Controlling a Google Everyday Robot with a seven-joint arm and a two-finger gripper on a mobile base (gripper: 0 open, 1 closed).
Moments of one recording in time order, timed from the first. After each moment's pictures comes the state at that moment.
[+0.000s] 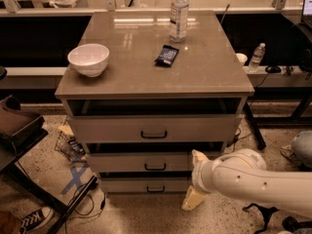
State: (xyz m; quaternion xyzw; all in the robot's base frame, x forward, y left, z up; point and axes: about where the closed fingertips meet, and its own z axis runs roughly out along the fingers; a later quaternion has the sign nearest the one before) arm 0.462 -0.121 0.546 -0.61 0.75 0.00 0.25
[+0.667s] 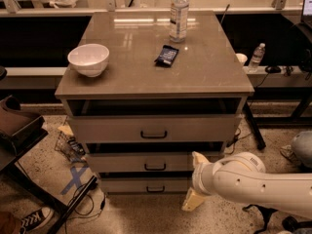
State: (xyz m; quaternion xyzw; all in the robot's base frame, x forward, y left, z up) arm 0.465 -0.124 0.530 -0.60 0.76 0.00 0.26
